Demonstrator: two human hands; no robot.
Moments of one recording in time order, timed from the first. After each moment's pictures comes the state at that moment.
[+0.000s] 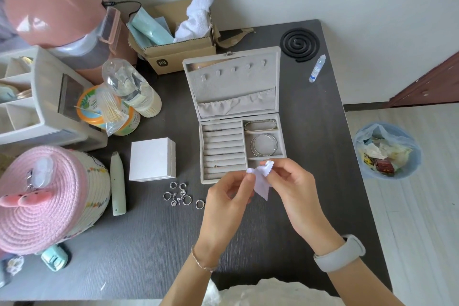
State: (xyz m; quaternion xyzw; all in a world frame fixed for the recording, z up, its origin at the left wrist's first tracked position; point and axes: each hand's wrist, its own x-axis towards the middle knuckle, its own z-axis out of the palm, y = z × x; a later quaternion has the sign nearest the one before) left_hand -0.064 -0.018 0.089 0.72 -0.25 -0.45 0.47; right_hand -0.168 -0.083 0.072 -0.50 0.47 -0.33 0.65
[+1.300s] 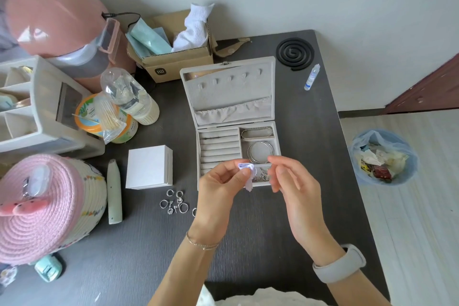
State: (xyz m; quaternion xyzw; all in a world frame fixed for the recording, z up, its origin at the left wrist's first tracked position) left_hand -0.055 -0.042 0.093 0.61 -0.16 -0.51 0.59; right_hand -0.175 -0.086 0.077 -0.51 0.45 -0.38 0.63
